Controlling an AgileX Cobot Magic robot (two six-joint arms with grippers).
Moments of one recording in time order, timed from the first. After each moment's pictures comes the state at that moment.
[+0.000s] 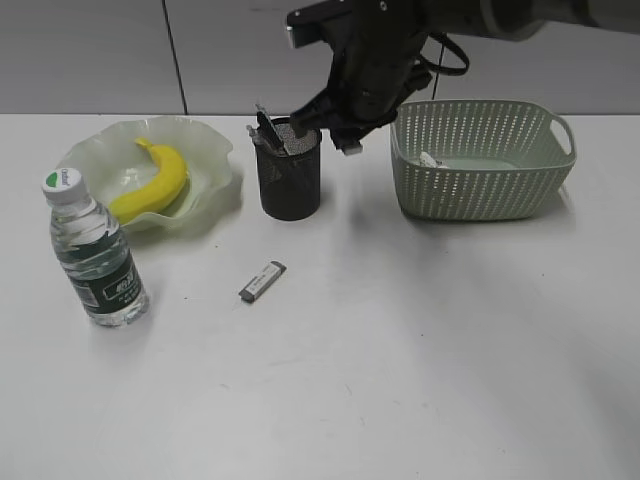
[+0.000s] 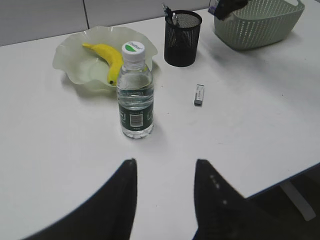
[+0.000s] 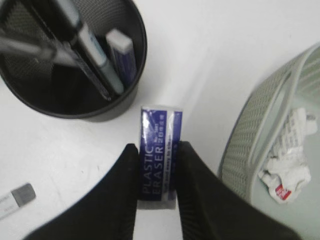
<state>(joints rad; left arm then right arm) -0.53 -0.01 -0.54 0.07 1.06 -0.13 0.61 2.19 -1.82 -0.21 0.78 0.21</state>
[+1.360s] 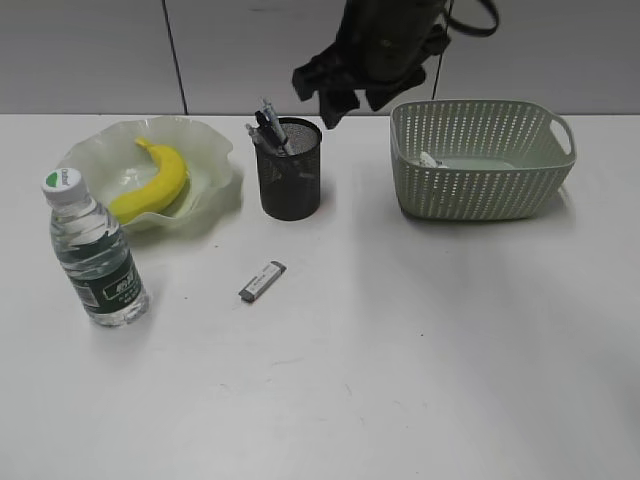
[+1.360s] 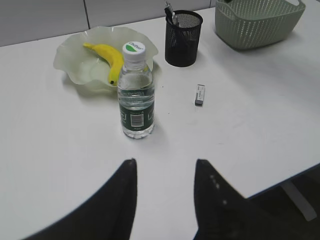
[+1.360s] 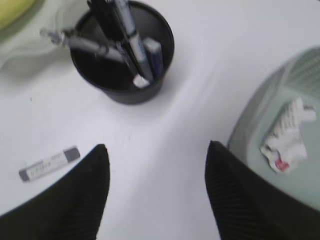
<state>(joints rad) -0.53 -0.01 -0.54 0.07 1.06 -0.13 0.61 2.05 -1.82 -0.08 0.87 0.12</state>
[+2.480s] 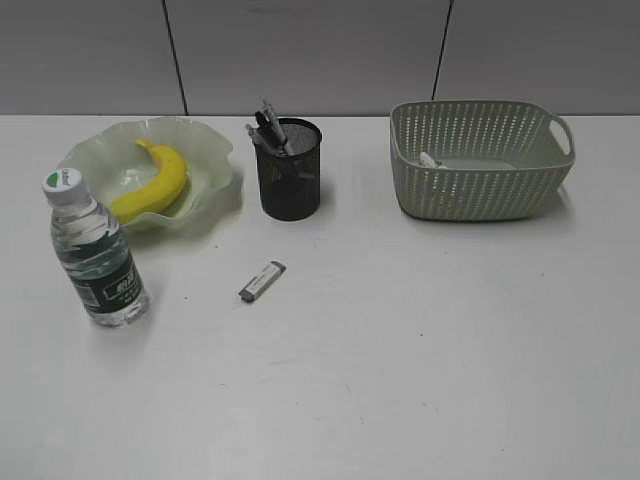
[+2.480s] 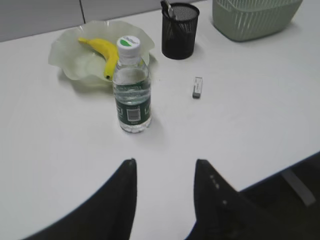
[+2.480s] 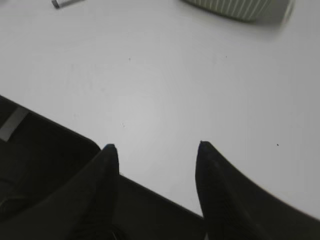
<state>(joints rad) -0.53 0.05 -0.54 0.05 1.06 -0.09 0.61 0.15 -0.55 -0.08 1.11 0.11</state>
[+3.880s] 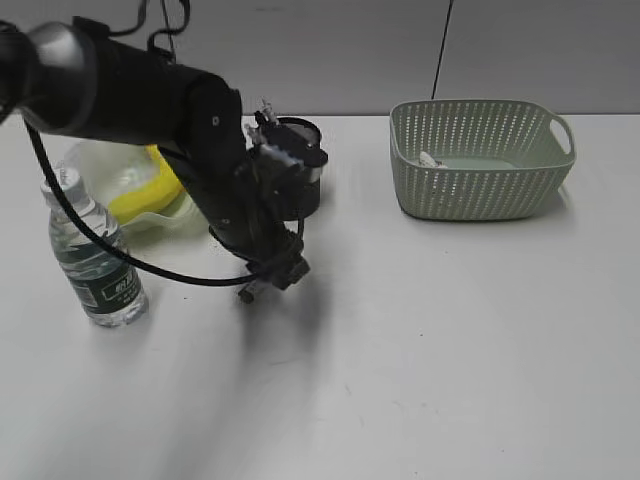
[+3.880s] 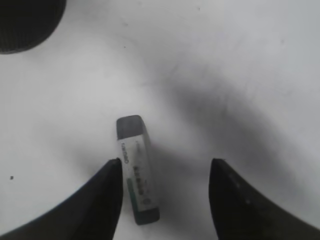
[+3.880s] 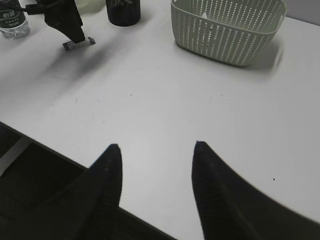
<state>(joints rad) -0.64 2.03 -1.36 -0.06 0.65 0.22 0.61 0.01 -0.51 -0.09 1.04 0.07</state>
